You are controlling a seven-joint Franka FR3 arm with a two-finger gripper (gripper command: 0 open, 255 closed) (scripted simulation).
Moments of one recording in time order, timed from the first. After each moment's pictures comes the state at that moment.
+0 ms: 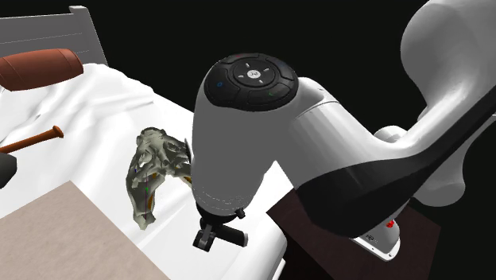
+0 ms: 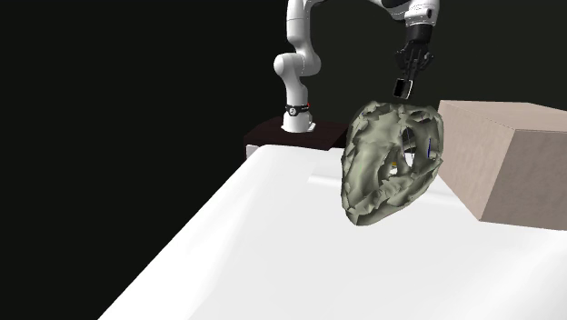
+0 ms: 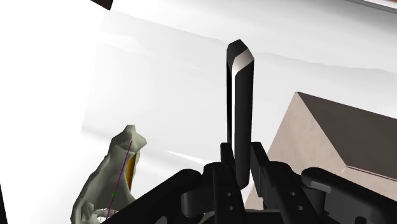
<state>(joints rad) 0.94 -0.03 0.28 -2.06 -0.19 2.07 0.78</state>
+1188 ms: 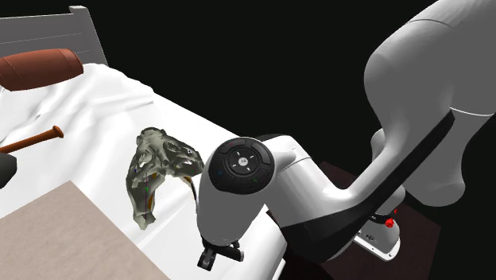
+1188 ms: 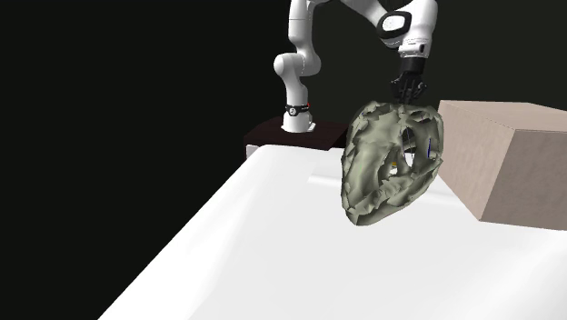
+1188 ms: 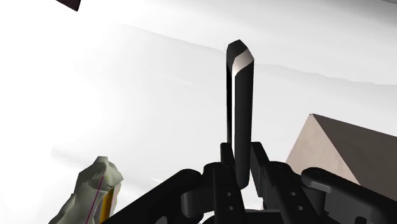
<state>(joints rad) 0.94 0.08 0.28 -2.19 -0.27 2.30 0.86</state>
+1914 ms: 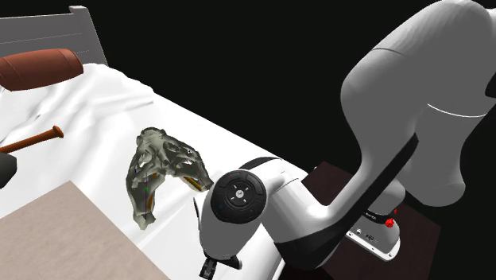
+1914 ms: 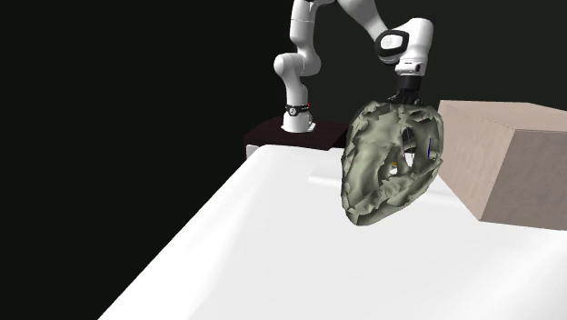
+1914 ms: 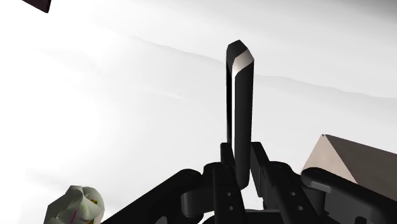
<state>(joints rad) 0.95 0.18 0.27 -2.23 -0.34 2.42 0.93</state>
